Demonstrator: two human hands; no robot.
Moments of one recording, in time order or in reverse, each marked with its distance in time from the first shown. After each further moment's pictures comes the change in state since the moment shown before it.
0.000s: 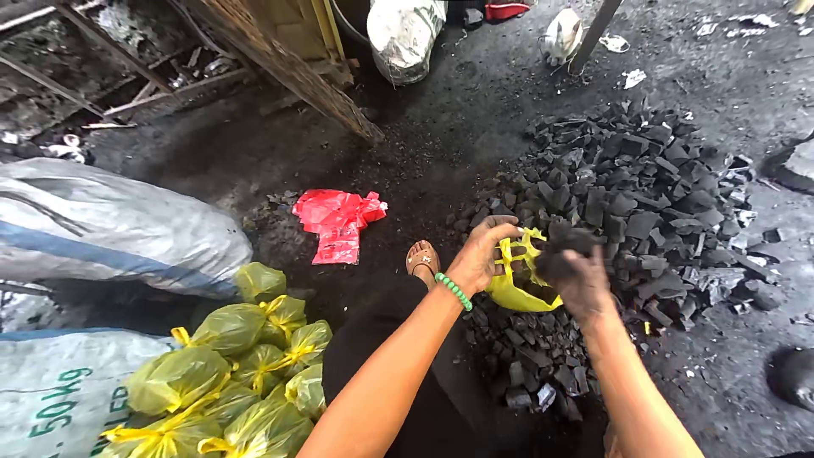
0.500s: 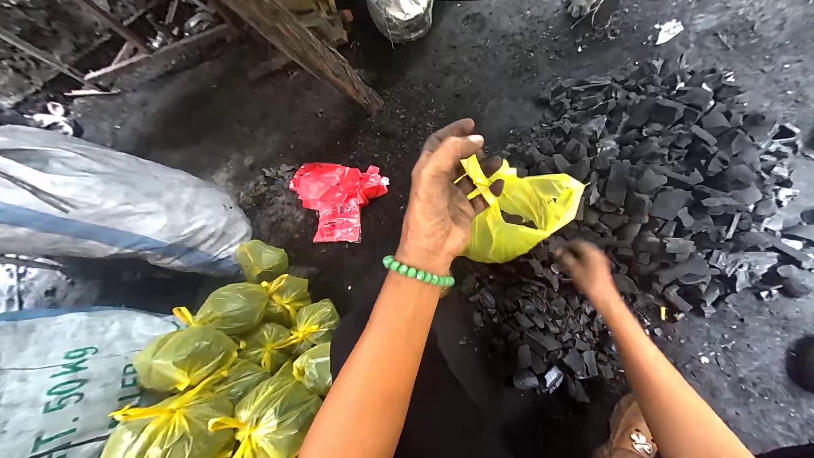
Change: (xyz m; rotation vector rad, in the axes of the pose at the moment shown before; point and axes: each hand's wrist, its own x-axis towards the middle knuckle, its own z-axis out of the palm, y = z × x) left_hand -0.034 0.052 -0.022 -0.247 0.151 0.411; right_hand 0.026 0.034 -0.044 -1.124 -0.167 -0.022
